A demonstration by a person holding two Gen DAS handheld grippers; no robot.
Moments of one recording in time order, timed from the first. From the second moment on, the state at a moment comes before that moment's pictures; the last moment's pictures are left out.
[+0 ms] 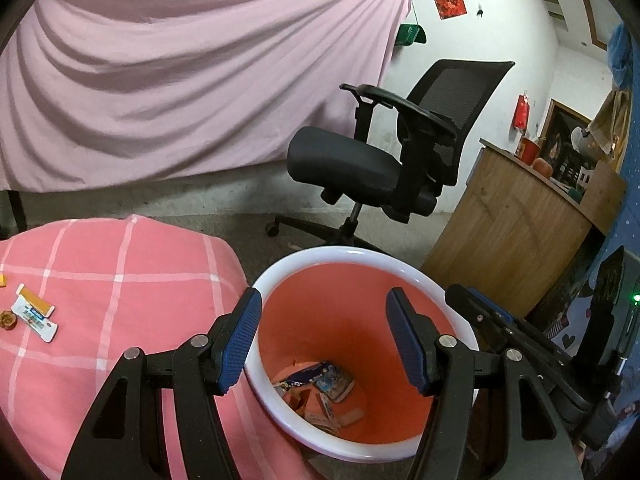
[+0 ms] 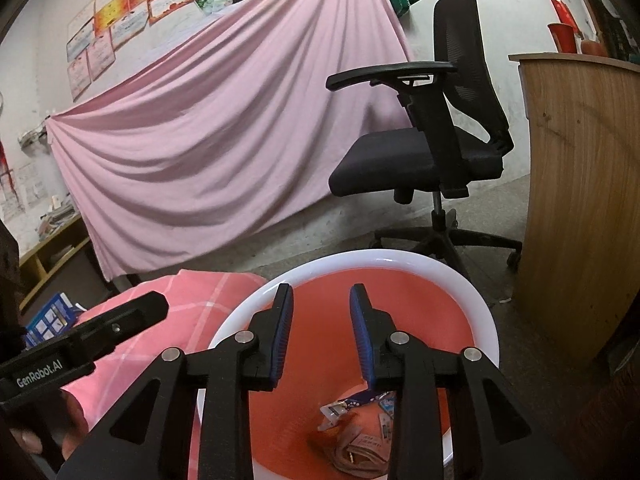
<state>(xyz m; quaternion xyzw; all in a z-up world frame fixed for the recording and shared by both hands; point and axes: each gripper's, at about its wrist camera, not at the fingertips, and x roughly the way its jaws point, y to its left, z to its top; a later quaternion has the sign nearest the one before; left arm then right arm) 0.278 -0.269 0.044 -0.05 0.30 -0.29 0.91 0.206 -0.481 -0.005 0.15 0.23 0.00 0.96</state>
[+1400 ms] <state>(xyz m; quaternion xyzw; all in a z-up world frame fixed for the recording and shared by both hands) 0.225 -0.057 0.074 -0.06 0.11 -0.07 0.99 0.189 -0.331 0.061 0.06 -0.04 0.07 0.99</state>
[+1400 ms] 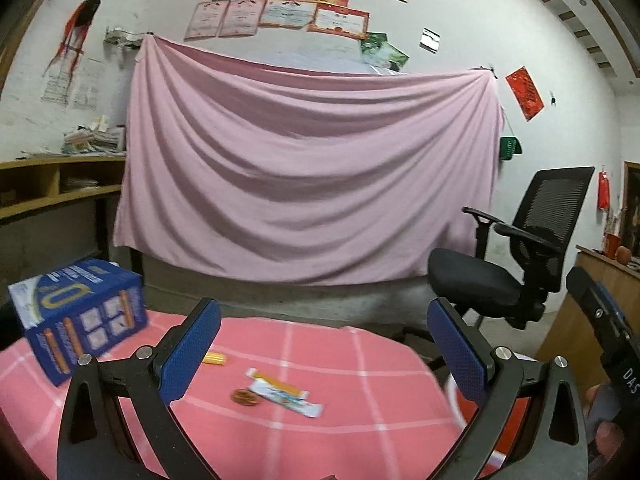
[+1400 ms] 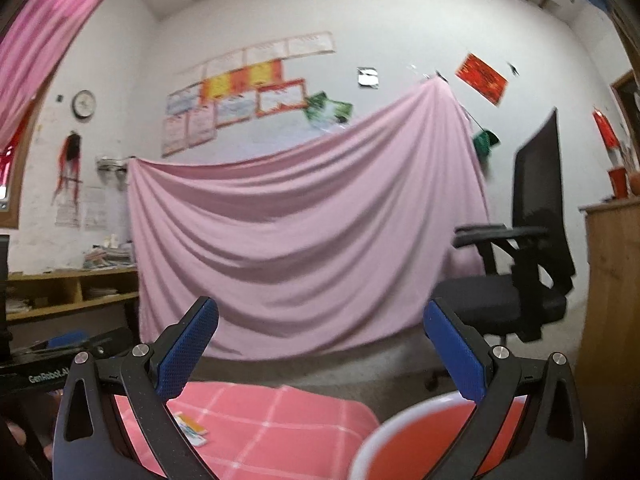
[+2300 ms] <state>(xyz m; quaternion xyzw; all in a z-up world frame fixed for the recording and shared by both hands) 0.253 0.056 0.020 -0.04 0.18 0.01 0.98 0.273 -0.229 0.017 -0.03 0.16 0.16 0.97</state>
